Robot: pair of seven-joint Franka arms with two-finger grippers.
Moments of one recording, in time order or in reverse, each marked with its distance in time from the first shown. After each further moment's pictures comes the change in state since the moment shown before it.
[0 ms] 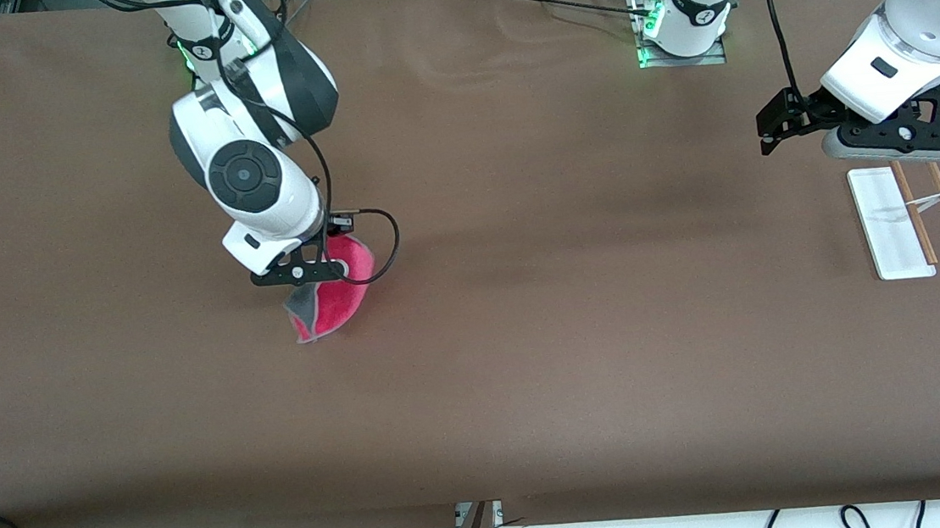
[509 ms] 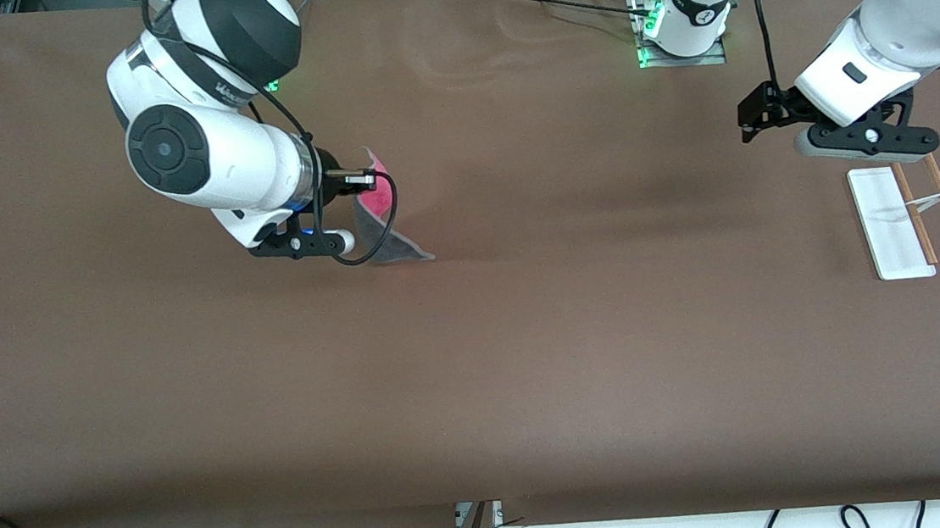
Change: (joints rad) left arm -0.004 0.020 -0.014 0.000 -0.065 -0.096 0.001; right arm 0.000 0.025 0.000 0.243 0.358 -0.164 0.150
